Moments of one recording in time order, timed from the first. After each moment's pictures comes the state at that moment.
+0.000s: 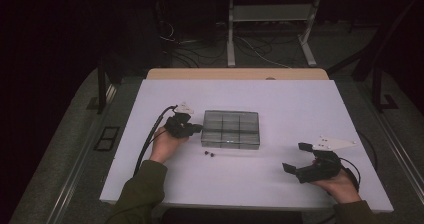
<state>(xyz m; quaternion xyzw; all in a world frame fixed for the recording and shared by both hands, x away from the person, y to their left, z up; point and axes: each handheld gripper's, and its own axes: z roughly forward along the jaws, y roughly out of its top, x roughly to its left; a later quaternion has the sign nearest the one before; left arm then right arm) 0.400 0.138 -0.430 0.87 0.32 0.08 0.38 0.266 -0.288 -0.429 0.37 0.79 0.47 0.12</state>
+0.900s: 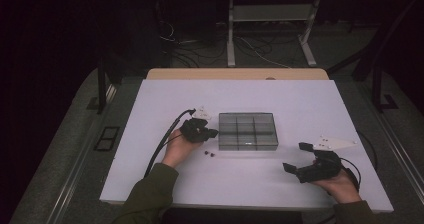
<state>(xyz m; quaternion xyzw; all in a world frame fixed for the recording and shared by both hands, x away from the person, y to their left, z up) 0.386 0.094 -0.432 0.88 0.26 0.07 0.38 0.266 -0.289 -0.429 0.37 0.79 0.47 0.12</state>
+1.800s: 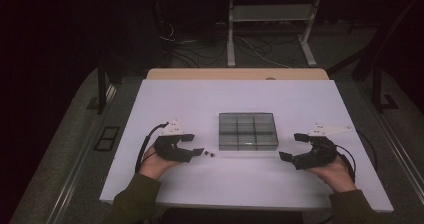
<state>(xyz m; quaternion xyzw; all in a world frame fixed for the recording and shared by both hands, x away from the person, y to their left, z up) 0.323 0.161 -0.418 0.85 0.28 0.08 0.45 0.294 -0.280 -0.410 0.37 0.80 0.46 0.10</state>
